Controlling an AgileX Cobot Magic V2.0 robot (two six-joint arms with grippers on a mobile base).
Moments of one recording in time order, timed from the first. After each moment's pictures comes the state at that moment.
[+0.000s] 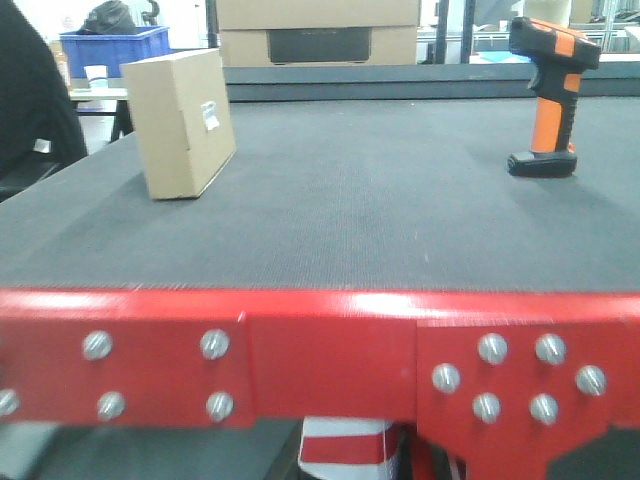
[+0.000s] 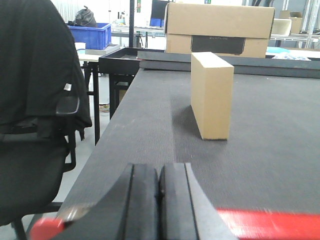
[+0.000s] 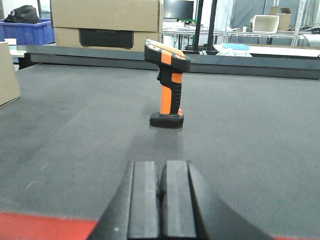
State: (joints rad) left arm 0.00 0.00 0.00 0.07 0.07 -0.08; right arm -0.06 0.00 0.00 0.01 0.08 0.01
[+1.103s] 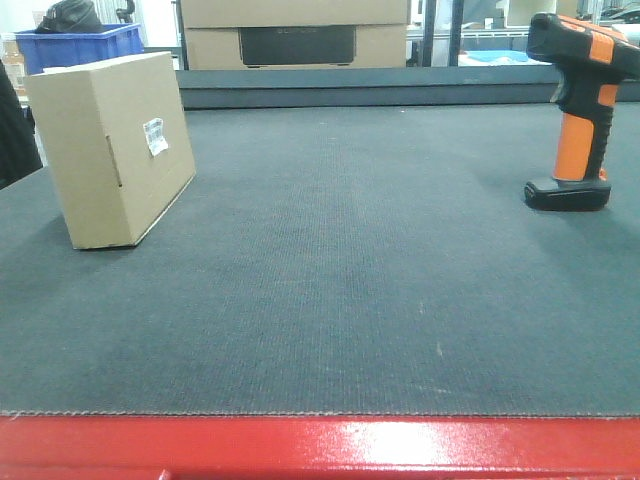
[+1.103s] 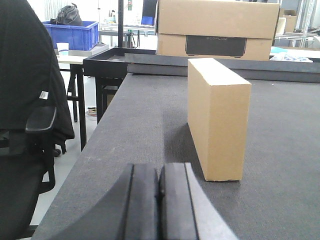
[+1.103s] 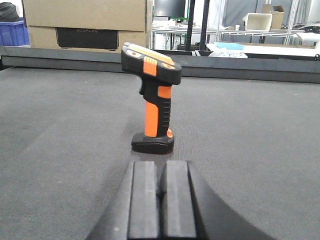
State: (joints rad) left arm 0.00 0.00 0.00 0.07 0.07 -0.08; right arm -0.06 0.00 0.00 0.01 0.08 0.01
